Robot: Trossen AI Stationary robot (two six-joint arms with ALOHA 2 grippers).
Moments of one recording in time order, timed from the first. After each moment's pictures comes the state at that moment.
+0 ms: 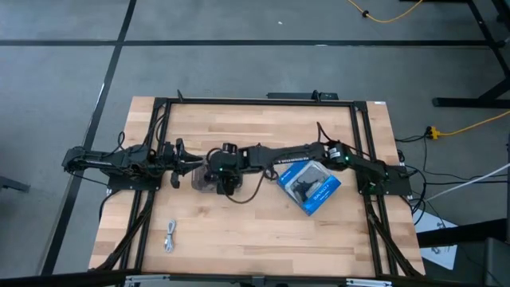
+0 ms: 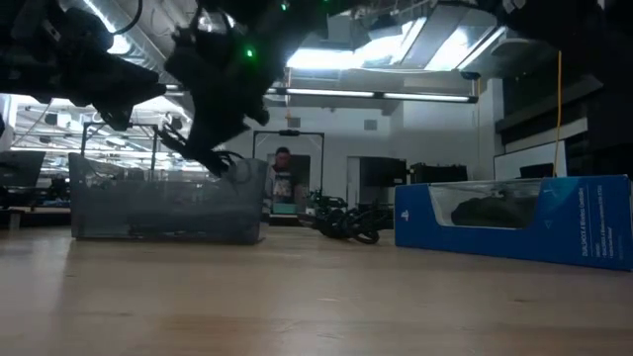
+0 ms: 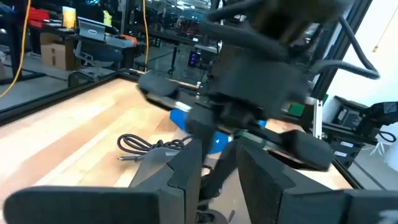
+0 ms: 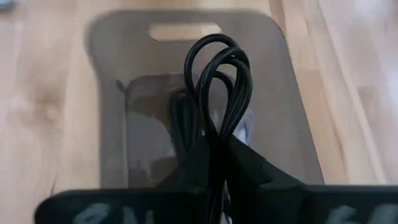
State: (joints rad) left arm -0.07 0.00 0.01 0.04 -0.18 -0.25; right arm 0.05 2.42 2.19 -0.68 0.17 0.05
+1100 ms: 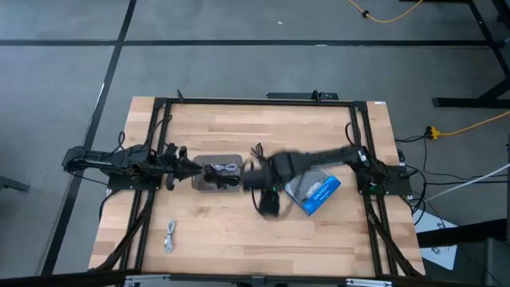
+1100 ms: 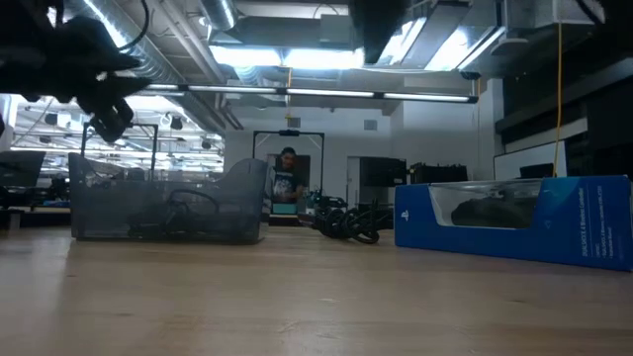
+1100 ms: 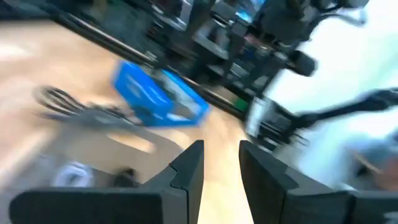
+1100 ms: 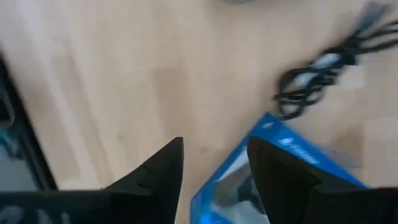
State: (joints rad) left arm -0.07 0.01 0.01 0.03 0.03 -0.56; right arm 0.27 2.19 2.32 -1.57 0.02 0.40
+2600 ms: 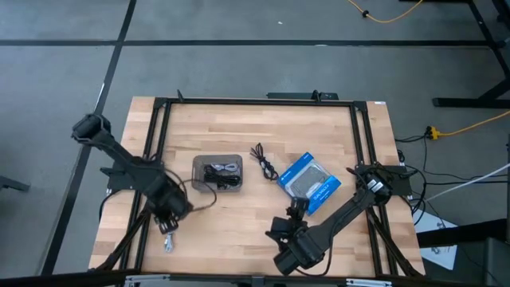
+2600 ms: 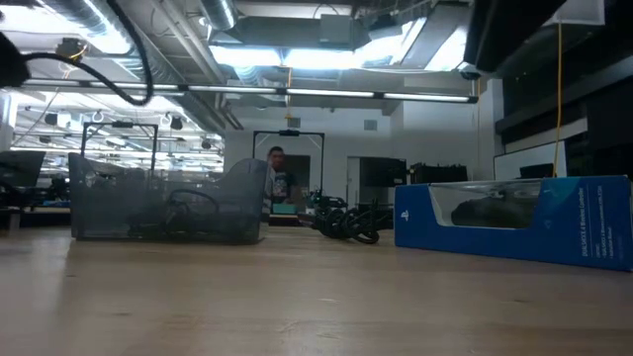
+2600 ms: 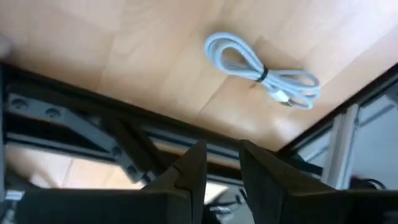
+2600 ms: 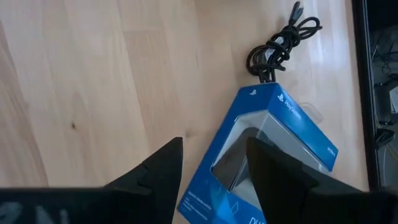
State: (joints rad) left arm -0.65 1.29 0.81 -1.04 0.46 -1.24; right arm 0.68 2.21 2.04 -1.57 0.58 0.88
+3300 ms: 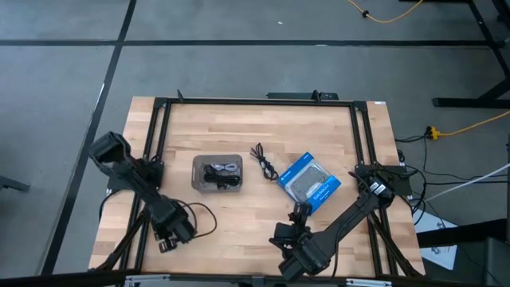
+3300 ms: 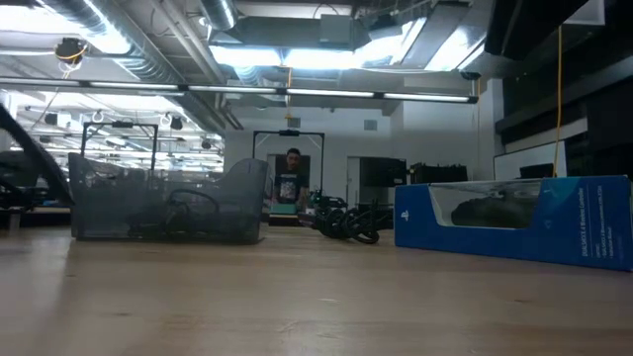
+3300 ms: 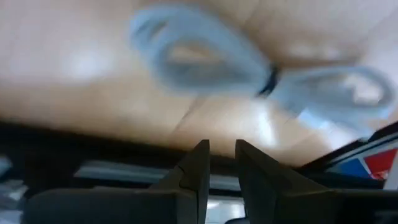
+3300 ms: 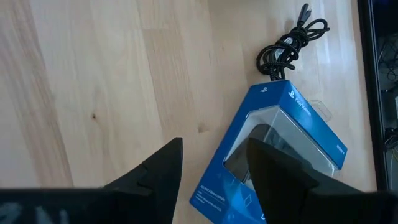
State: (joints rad) left arm -0.79 1.65 0.81 -0.81 0.58 -1.22; right arm 0.73 2.21 2.03 -1.56 0.58 0.91
